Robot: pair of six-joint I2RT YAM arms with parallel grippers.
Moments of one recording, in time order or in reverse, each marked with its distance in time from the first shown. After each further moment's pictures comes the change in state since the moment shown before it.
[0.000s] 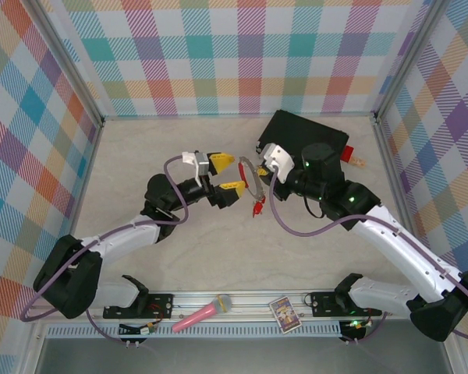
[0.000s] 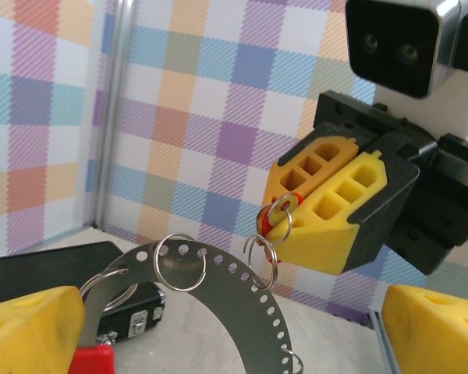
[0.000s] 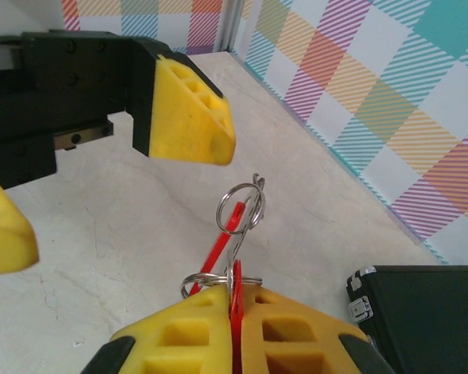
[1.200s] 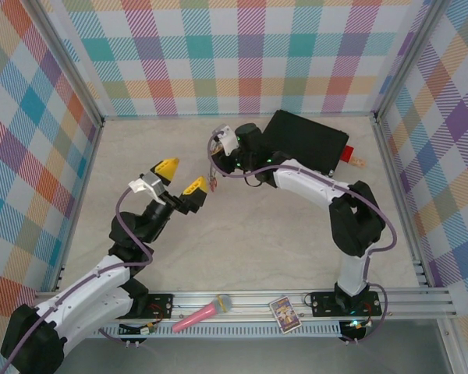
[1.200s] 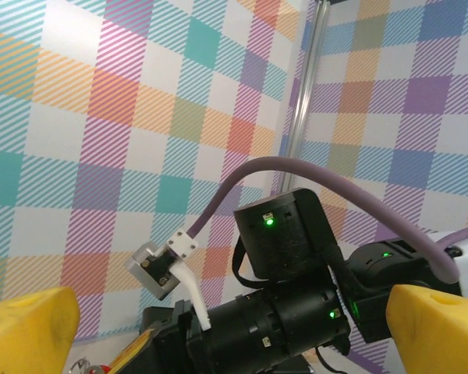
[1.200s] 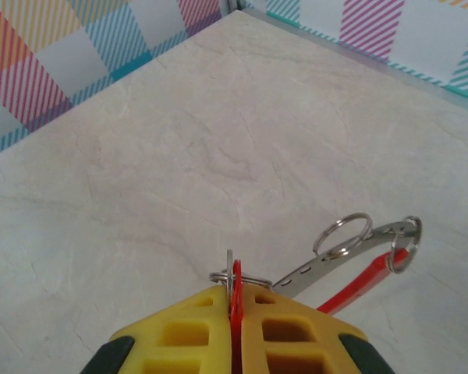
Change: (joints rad) left arm 0.000 -0.534 -0.262 -0.150 -0.534 0.129; right arm 0.013 0.779 0.325 0.367 -0.108 0.407
